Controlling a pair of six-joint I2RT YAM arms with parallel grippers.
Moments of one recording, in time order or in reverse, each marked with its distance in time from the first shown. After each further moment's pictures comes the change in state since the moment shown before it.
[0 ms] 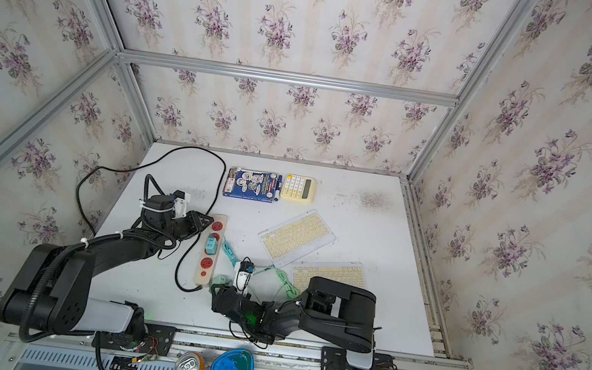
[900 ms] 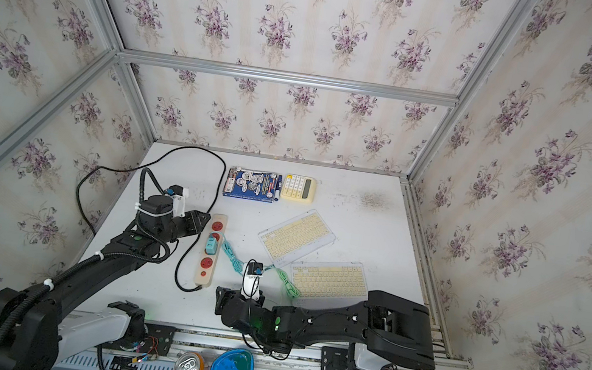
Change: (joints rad) left arm -0.109 -0.253 0.026 -0.199 -0.226 0.135; right arm 0.091 -0.359 -0.027 -0.442 0.175 -0.082
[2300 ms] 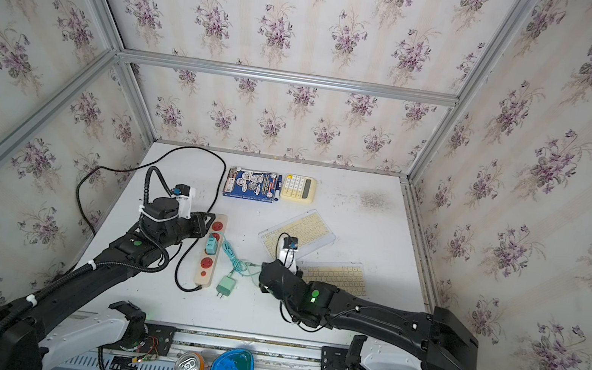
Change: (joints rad) left arm -0.171 -0.108 0.041 -0.067 -0.161 0.076; right arm -0.340 -0.344 -0.051 -0.425 -0.071 -0.245
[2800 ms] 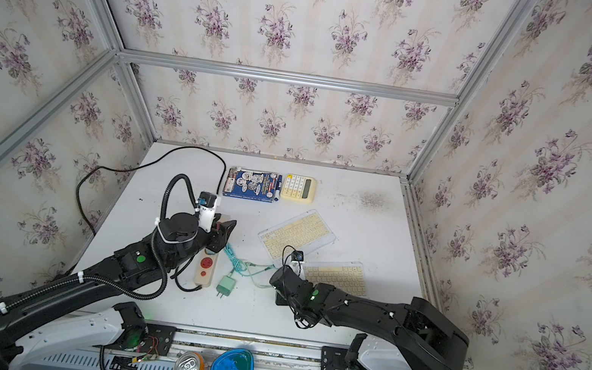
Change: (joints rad) left arm -0.420 -0.061 0.084 -0.040 -0.404 0.219; right arm -0.075 0.138 -0.134 0.041 -0.199 -0.025
